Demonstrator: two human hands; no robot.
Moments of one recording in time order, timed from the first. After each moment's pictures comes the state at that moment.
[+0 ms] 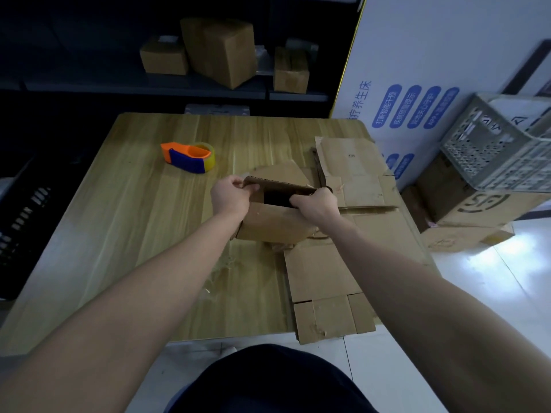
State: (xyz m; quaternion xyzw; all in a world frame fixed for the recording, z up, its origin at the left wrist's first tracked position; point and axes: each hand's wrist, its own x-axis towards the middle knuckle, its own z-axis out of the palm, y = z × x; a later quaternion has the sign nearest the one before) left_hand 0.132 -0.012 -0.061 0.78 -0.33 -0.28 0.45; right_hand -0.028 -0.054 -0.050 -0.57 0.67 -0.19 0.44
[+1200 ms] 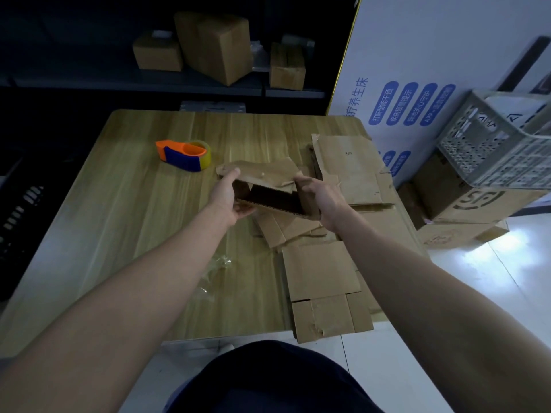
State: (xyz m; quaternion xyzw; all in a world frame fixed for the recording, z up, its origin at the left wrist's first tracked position) left_hand 0.147 -0.023 -0.075 0.56 -0.05 -0.59 0.58; right_hand -0.043 -0.075 -0.059 -0.49 0.59 -0.24 0.60
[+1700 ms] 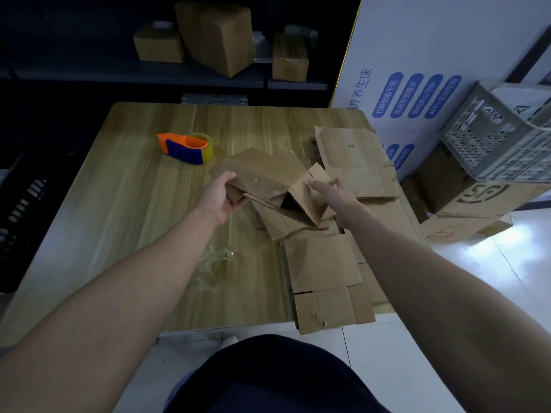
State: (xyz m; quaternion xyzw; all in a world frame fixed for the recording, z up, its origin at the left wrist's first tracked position) left_hand 0.162 -0.012 -0.087 0.53 -0.08 -0.58 0.61; right_hand -0.064 -0.082 -0.076 -0.44 0.66 -0.22 0.56
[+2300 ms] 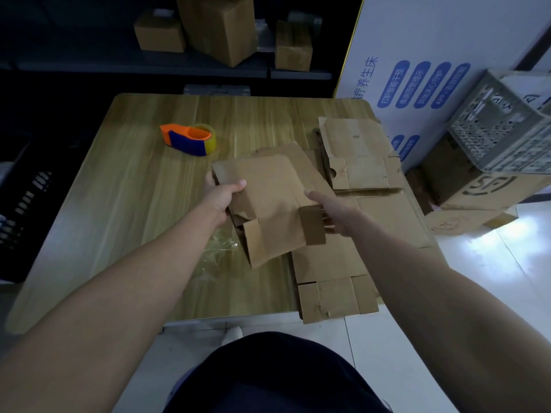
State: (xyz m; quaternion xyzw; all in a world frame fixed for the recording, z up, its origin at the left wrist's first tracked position) left_hand 0.163 0.006 -0.095 0.63 -0.12 -0.53 0.56; right_hand -0.068 -0.053 -0.094 -0.44 0.65 -0.11 0.61
